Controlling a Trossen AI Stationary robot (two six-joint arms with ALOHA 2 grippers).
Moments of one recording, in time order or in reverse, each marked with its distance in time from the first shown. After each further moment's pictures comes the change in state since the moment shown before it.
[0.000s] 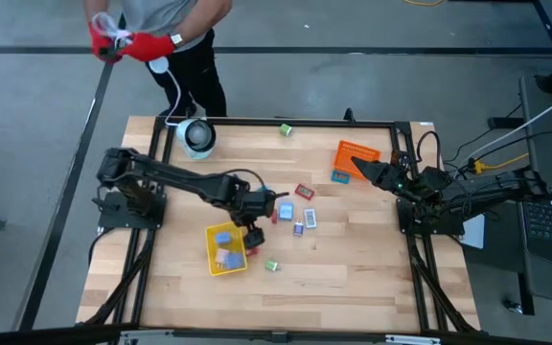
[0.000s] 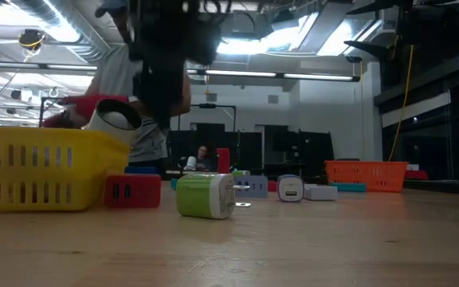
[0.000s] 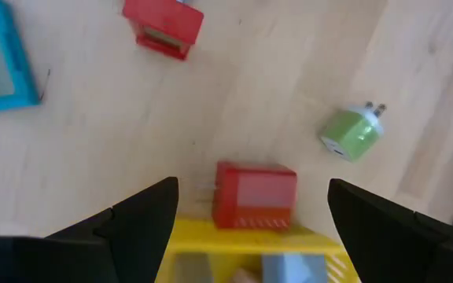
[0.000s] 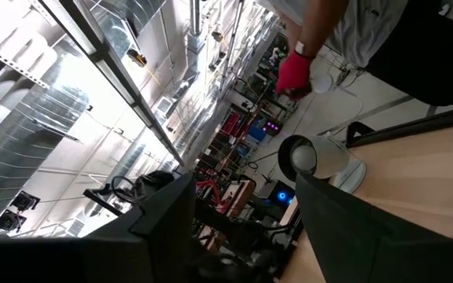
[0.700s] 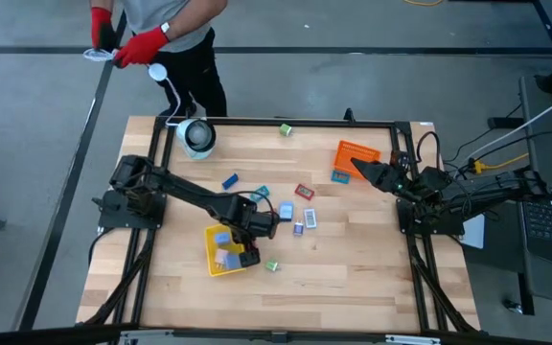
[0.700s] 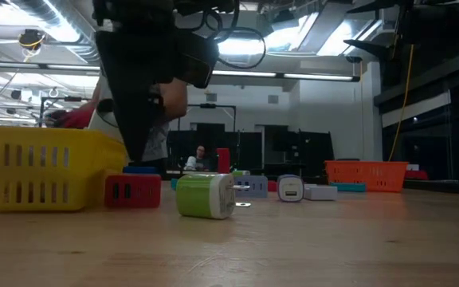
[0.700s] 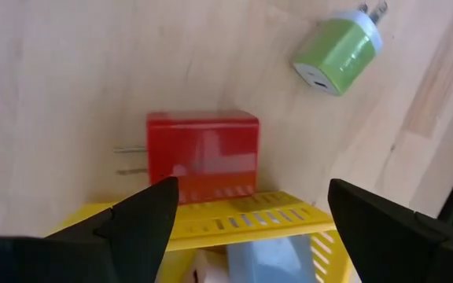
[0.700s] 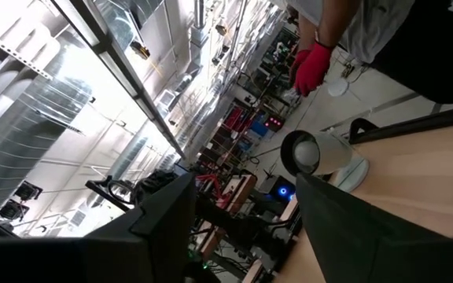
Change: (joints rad) left arm -0.094 0.110 0.000 0.003 0.100 0.006; right arm 0.000 0.000 0.000 -0.003 -0.025 -0.020
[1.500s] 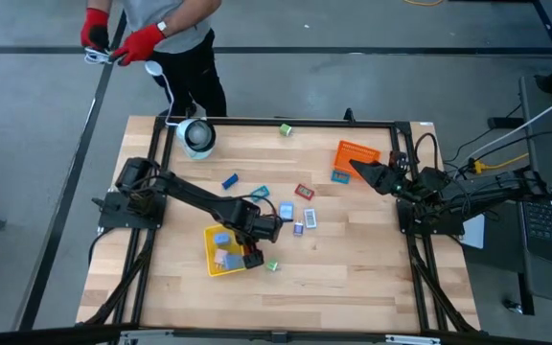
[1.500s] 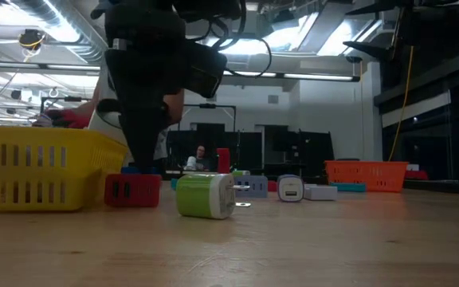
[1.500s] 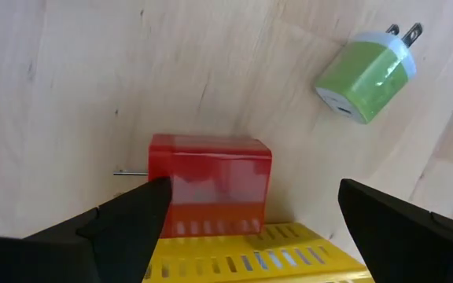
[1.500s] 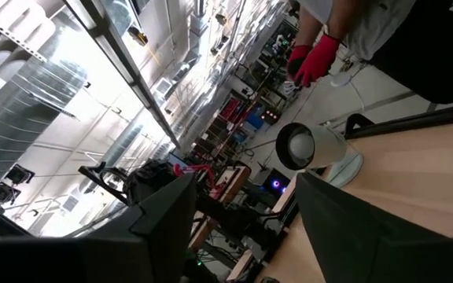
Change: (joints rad) left arm -0.011 0.065 0.005 0.026 -0.086 -0.014; right arm 0.000 0.000 0.000 -0.028 -0.025 -0.025
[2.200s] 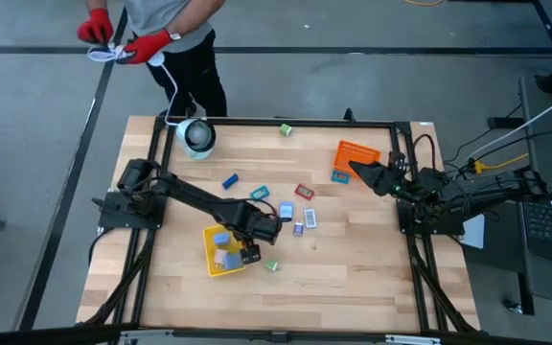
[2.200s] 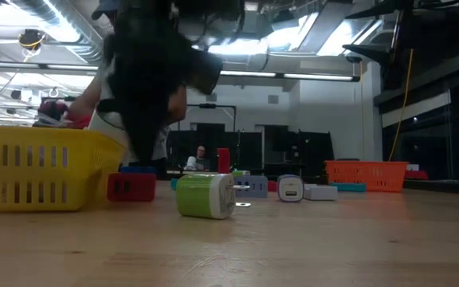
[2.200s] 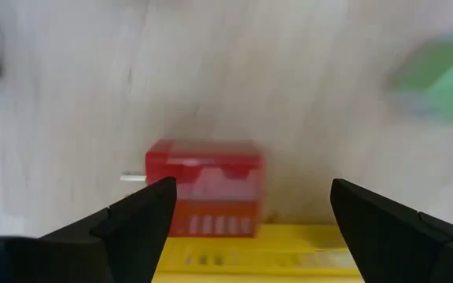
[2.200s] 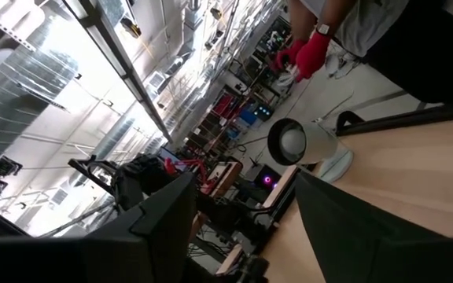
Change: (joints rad) left arm -0.016 -0.004 0.072 -0.136 -0.151 0.024; right arm 0.000 0.000 0.000 -0.029 0.000 -0.022
